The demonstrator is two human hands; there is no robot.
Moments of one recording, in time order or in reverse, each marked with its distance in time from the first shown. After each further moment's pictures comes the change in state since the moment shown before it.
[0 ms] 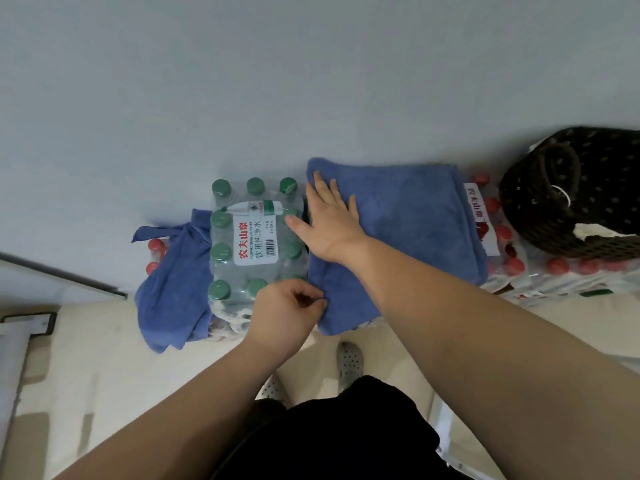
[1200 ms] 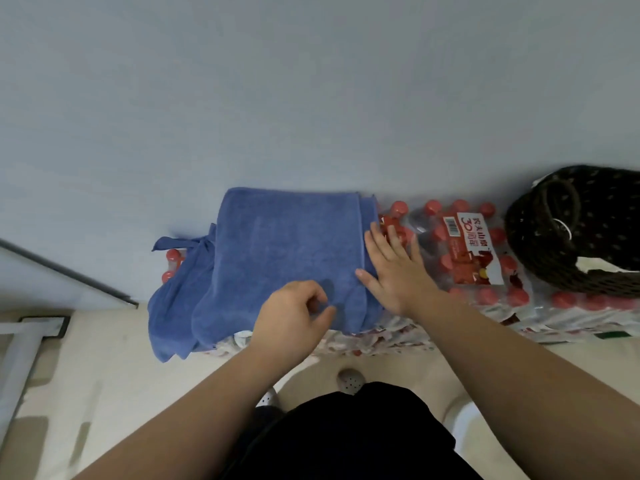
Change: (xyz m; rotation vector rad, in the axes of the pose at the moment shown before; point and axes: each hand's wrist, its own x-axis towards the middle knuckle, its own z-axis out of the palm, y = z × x) left_hand -0.001 0.007 -0.007 0.225 0.124 0.288; right_hand -0.051 0.103 0.003 -0.359 -0.002 -0.097
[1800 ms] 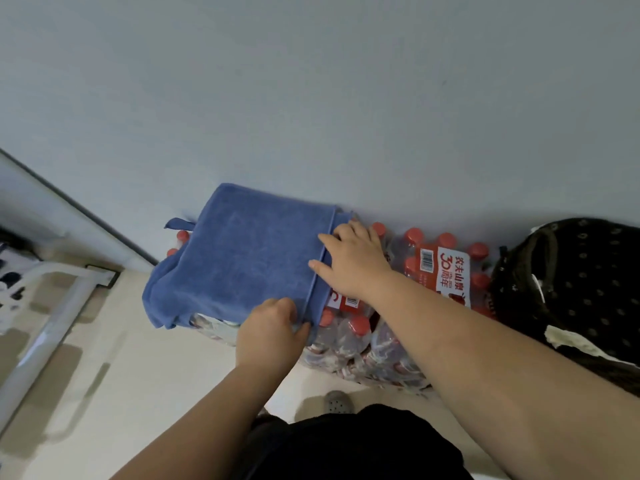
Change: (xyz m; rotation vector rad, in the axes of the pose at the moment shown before) left_hand 0.001 0.072 0.098 0.385 0.214 -0.391; right_hand 0.047 0.033 -0.044 0.006 0.073 -0.333
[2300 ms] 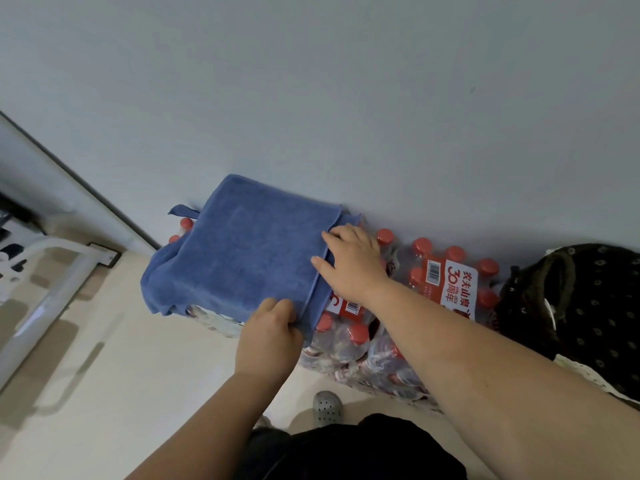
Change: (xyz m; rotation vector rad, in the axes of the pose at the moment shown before) left_hand -0.002 -0.002 0.018 -0.097 0.079 -0.015; right_hand 0.009 0.001 0.011 0.178 0.074 -0.034
